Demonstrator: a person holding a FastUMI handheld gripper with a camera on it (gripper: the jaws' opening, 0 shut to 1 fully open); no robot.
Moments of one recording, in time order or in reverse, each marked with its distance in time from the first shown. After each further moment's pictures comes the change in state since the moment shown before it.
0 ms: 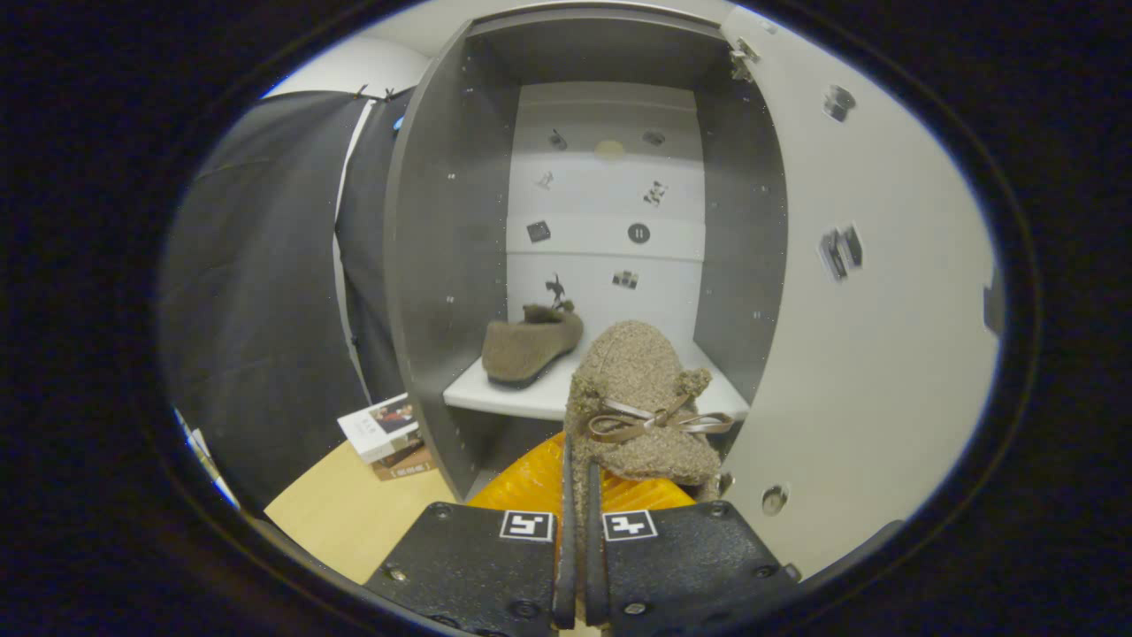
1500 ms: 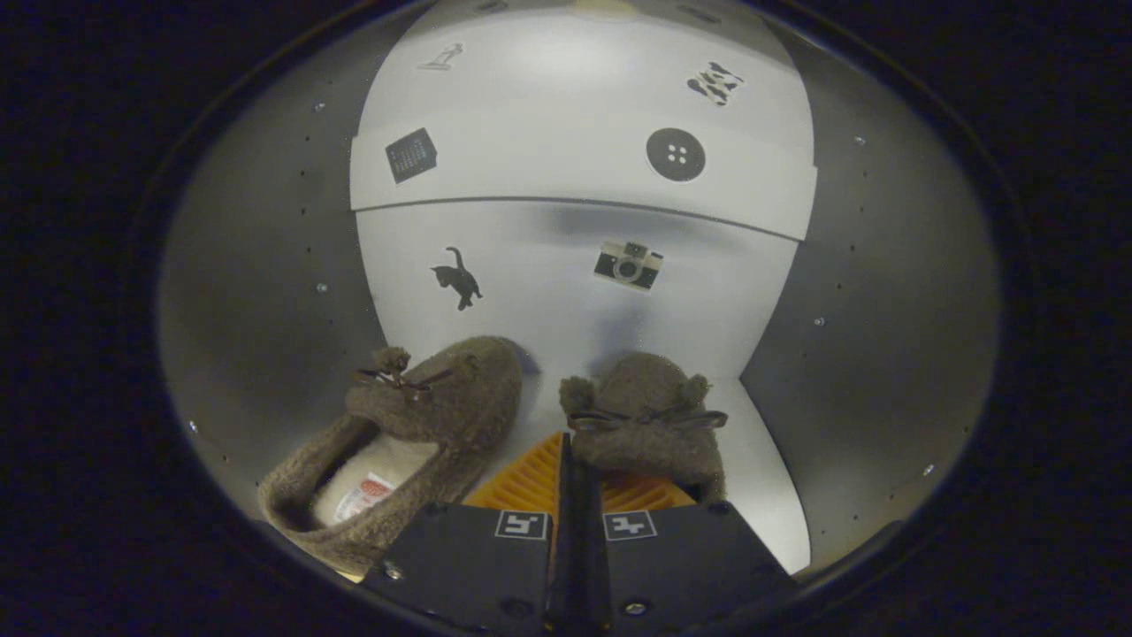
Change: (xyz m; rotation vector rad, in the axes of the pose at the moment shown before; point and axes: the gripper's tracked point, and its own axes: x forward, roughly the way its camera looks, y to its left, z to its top) arm 0.259 -0.039 0.030 -0.014 0.323 -0.107
